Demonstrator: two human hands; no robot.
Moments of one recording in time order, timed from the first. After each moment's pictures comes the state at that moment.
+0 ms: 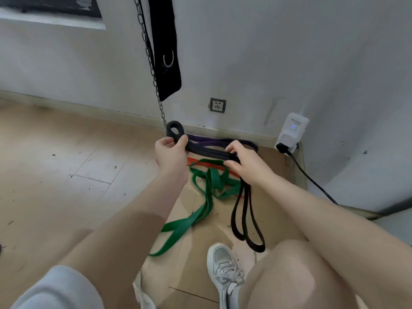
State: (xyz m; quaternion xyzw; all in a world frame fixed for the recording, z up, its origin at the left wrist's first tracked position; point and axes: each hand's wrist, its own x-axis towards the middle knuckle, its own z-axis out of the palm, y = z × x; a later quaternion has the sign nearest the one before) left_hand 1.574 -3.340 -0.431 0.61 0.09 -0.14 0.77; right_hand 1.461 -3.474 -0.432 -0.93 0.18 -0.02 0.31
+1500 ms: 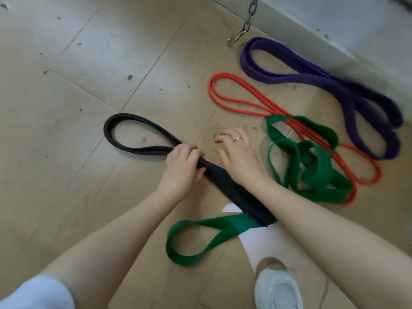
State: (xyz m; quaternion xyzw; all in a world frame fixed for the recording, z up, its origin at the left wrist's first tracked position) left_hand 1.743 -3.228 -0.785 0.92 -0.30 -0.11 0.23; right_hand 1.715 -3.386 -0.761 -0.96 0.10 0.09 0.25
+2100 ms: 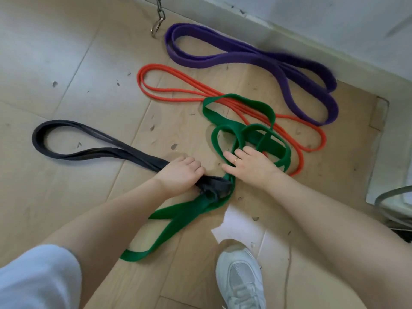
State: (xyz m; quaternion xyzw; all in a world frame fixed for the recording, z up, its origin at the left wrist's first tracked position) left_hand 1.695 -3.333 -0.796 0.74 -0.66 -0.14 0.00; right_hand 1.588 -3.537 -0.773 -0.92 -0.22 0.26 -0.20
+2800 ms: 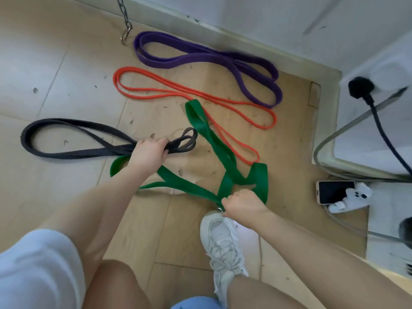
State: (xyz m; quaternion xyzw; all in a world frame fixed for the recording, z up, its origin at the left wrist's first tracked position) left_hand 1.684 -3.326 -0.727 0.88 -0.41 -0.22 0.07; right_hand 1.456 -3.461 -0.701 -0.94 -0.04 0.34 -0.04
